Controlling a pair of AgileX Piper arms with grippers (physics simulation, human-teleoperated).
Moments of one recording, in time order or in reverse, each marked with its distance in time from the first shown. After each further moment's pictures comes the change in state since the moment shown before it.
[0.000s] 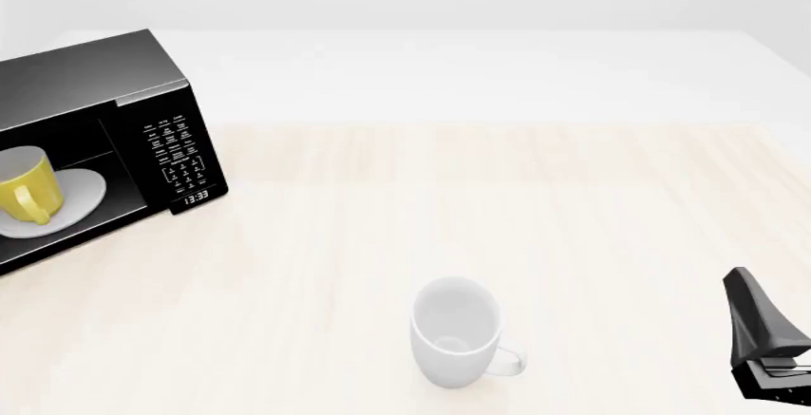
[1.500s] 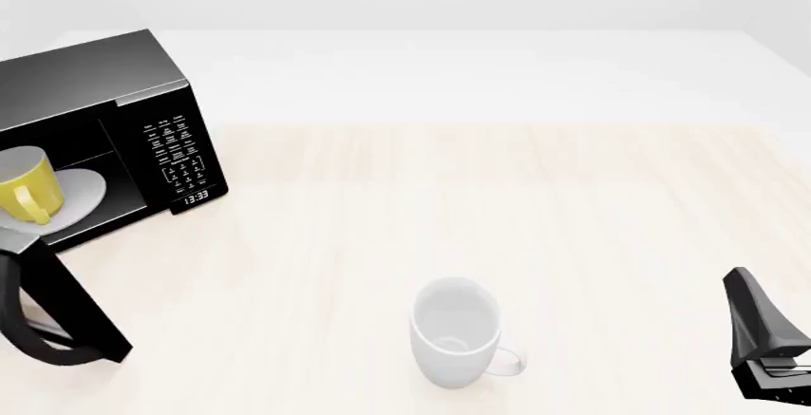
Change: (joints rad) left arm -0.313 0.073 0.078 -0.058 -0.023; right arm 0.000 0.000 0.000 0.000 0.000
